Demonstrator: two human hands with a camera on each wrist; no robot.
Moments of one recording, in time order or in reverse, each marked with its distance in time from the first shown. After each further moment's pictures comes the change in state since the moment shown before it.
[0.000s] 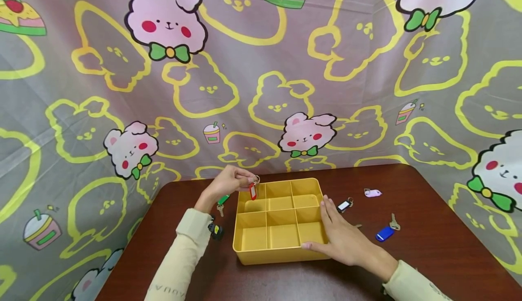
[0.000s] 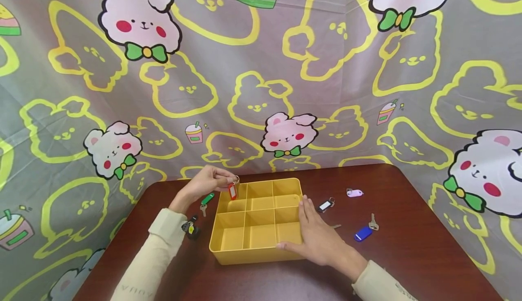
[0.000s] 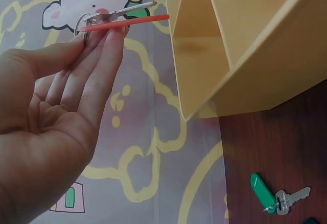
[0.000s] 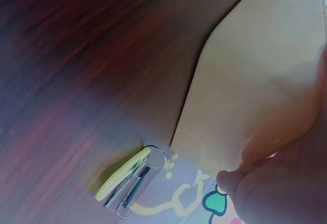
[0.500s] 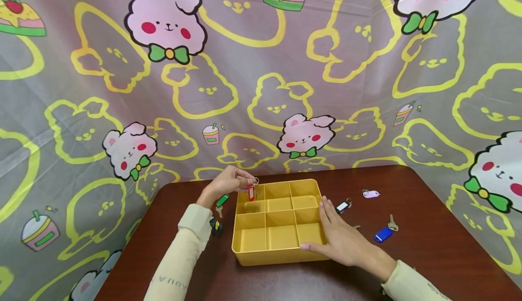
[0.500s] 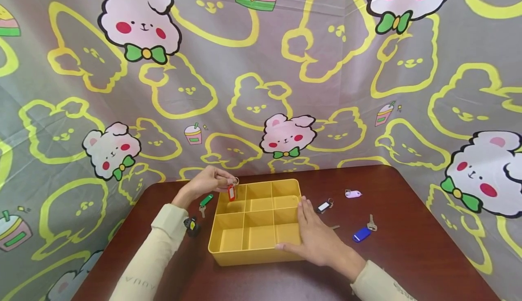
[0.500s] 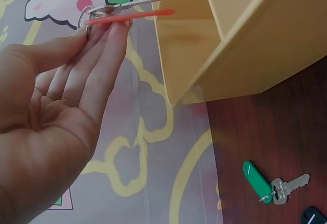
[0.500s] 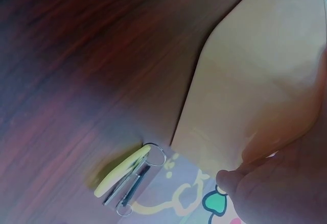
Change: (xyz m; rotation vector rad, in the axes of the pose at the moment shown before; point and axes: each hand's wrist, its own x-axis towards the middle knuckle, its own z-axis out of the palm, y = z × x) left_hand 0.013 -0.009 -0.007 0.034 -0.026 -0.044; right_hand 0.000 0.000 -0.001 0.005 -0.012 0.010
